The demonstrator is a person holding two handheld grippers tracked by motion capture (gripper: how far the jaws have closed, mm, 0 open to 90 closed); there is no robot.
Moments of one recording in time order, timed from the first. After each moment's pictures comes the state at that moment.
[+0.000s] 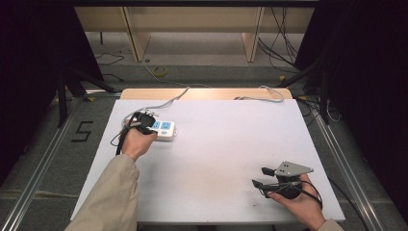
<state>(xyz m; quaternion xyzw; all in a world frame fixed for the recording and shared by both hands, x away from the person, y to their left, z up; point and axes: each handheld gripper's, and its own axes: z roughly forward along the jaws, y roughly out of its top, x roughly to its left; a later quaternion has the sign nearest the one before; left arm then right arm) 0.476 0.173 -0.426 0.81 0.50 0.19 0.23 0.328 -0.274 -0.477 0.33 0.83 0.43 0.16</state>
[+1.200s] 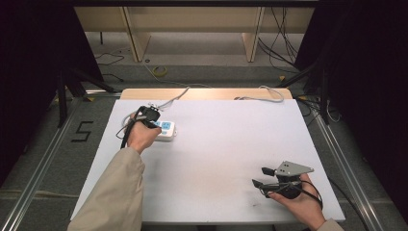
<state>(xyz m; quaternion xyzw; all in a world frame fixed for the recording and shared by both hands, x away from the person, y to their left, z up) 0.496 0.161 -0.422 0.82 0.49 0.19 0.21 0.328 -0.275 -0.477 0.34 0.83 0.43 0.15</state>
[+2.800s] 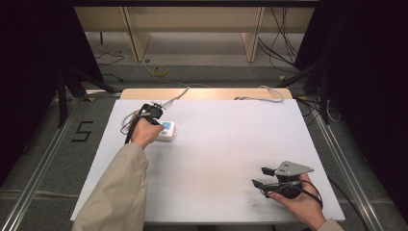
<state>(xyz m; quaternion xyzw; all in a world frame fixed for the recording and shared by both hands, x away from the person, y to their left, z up) 0.514 0.156 -0.429 0.82 0.50 0.19 0.19 0.329 -0.275 -0.477 0.33 0.83 0.43 0.15</state>
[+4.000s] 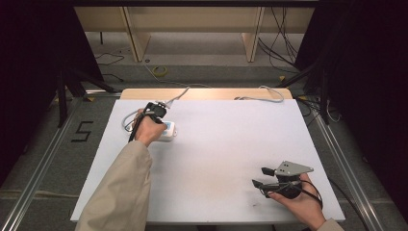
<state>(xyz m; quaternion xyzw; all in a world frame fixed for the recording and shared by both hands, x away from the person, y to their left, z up) 0.524 0.145 -0.434 0.83 0.49 0.19 0.17 0.329 -0.275 -0.477 0.33 0.83 0.43 0.15</state>
